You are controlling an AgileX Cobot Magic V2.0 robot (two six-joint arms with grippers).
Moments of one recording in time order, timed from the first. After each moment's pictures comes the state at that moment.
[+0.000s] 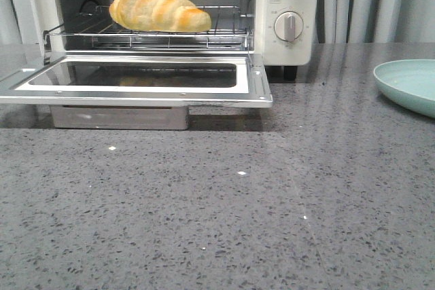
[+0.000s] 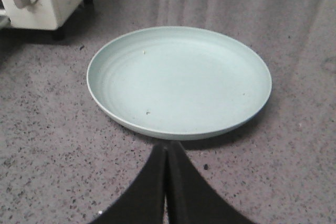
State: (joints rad) left arm 0.06 0.00 -0.43 -0.15 0.68 -0.13; right arm 0.01 0.23 -0.18 -0.09 0.29 0.07
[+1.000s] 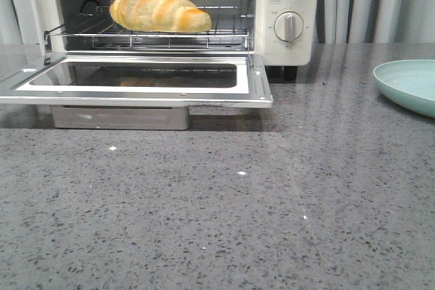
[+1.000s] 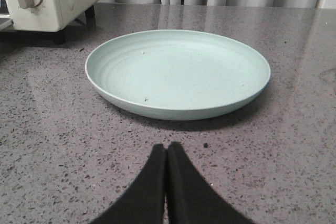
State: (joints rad) left arm 0.06 0.00 -0.43 -0.15 0.67 -0.13; right arm -0.01 -0.01 0.01 -0.09 0.23 0.06
